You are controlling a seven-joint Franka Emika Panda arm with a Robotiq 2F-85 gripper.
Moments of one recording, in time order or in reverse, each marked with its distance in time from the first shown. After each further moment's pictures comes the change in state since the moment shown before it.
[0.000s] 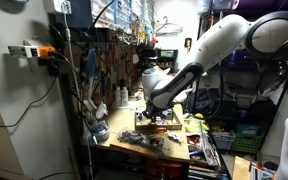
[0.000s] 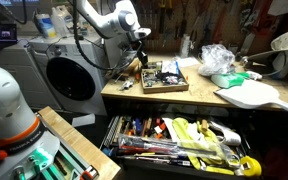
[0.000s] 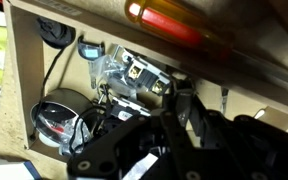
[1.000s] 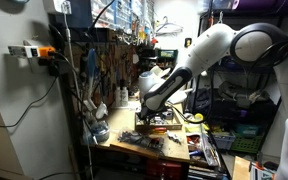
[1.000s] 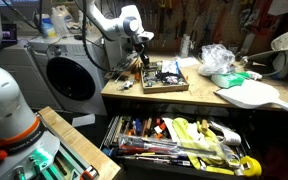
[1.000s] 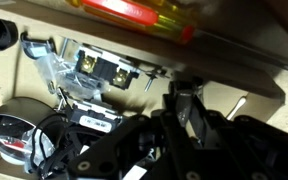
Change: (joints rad) arm -0.010 0.114 0.011 0.098 0.114 0.055 0.003
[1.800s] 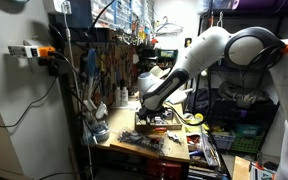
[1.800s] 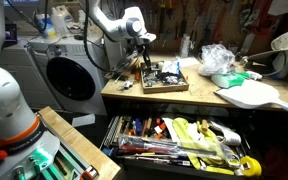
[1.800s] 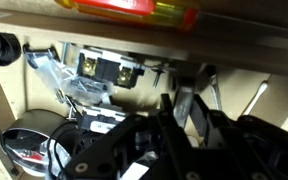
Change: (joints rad) arm 0.013 0.042 -0.031 0.050 0.002 -0.039 0.130
